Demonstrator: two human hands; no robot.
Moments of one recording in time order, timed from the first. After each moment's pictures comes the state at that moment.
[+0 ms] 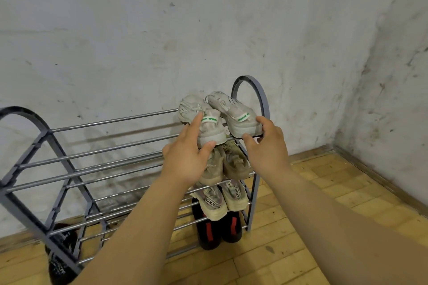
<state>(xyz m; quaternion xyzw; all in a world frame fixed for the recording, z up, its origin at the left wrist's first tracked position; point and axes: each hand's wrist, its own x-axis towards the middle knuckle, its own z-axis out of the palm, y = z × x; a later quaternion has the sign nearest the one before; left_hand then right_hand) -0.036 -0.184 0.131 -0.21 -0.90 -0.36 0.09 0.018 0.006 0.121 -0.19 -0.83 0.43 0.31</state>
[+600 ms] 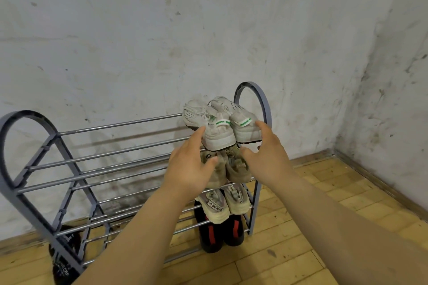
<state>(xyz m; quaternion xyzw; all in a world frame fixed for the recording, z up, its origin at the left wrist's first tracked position) -0.022 -0.202 0.125 -0.24 -0.89 -0.39 0.07 0.039 -0.005 0.134 -0.14 -0.87 0.41 0.23</state>
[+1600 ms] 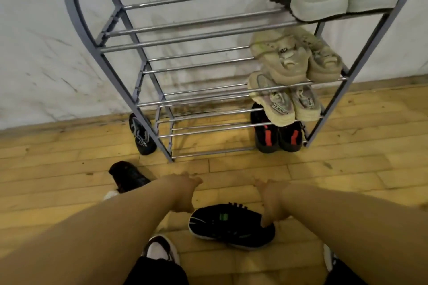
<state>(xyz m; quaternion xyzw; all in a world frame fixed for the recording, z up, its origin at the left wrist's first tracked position) 0.071 -0.416 -0.088 -0.19 -0.88 0.10 -0.43 0.121 -0.151 -0.101 0.03 -0.88 0.05 -0.47</state>
